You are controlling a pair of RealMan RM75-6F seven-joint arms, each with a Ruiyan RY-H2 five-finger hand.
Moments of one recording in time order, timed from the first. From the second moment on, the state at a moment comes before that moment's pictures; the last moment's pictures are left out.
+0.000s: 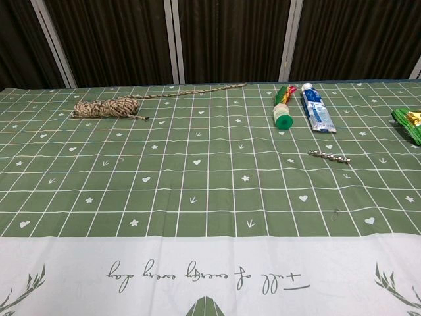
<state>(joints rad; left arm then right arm) -0.10 -1.13 -0.03 -1.61 1.51 1.49 0.15 0.08 -1.14 0.05 -1.60 -1.54 1.49 -0.09</state>
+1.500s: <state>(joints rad) -0.11 -1.13 -0.04 -1.60 1.50 1.46 0.13 0.22 -1.21 0.20 -1.76 -1.32 1.37 -0.26</state>
